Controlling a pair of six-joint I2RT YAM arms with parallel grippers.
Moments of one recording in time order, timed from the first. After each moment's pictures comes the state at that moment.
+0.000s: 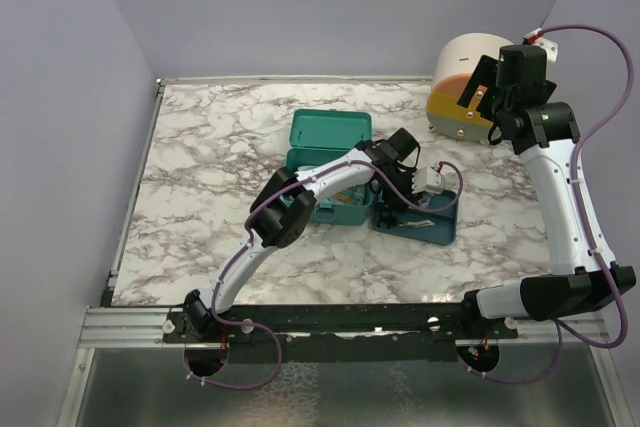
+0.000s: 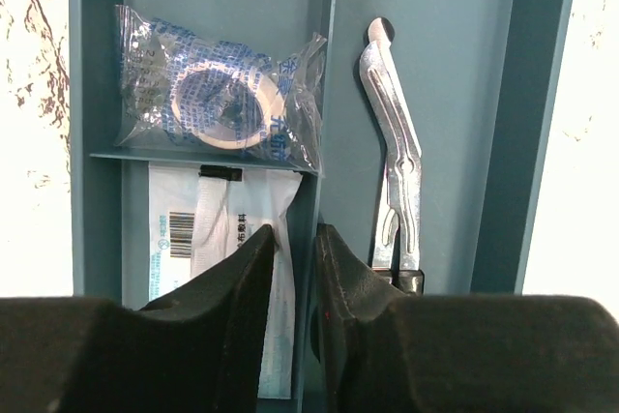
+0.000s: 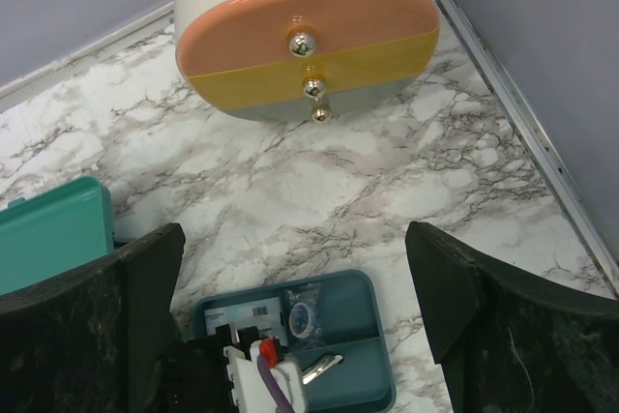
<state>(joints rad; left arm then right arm) -0.89 2.47 2.13 -0.73 0.58 0.65 0.15 1.38 1.68 -0.87 0.45 0.40</state>
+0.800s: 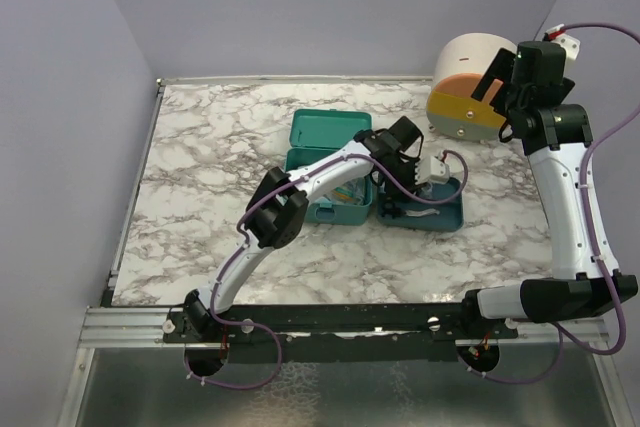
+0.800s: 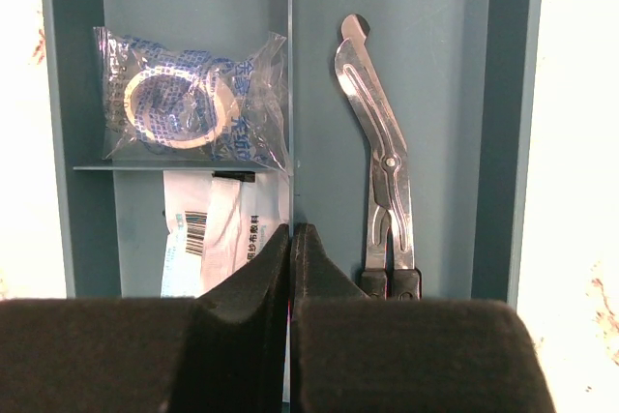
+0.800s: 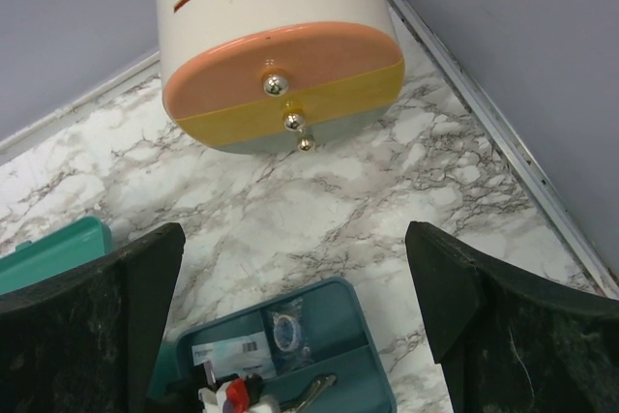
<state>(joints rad) -0.89 2.43 2.20 -0.81 0.57 0.62 0.09 1.36 1.70 -0.85 0.45 0.40</state>
